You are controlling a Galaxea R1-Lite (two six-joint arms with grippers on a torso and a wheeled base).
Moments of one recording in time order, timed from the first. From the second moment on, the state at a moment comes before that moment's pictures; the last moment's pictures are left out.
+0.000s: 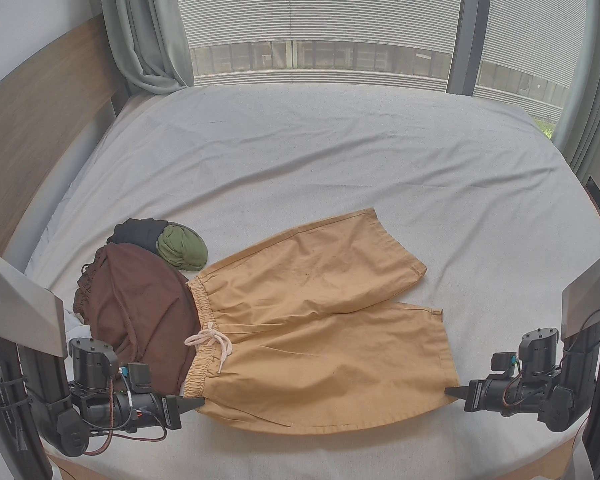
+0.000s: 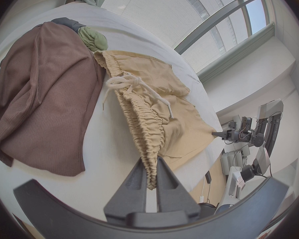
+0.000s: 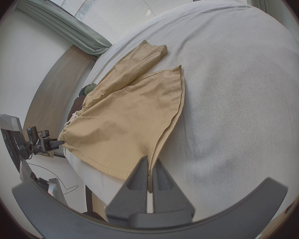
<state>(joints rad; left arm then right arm) -0.19 2.19 -0.02 -1.46 -0.51 -0.29 0.17 2.27 -0.02 -1.50 0.39 0.34</state>
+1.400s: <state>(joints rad) -0.27 2.00 -0.13 -1.55 -0.49 -0.69 0.17 1.91 -0.23 -1.35 0.39 0.42</state>
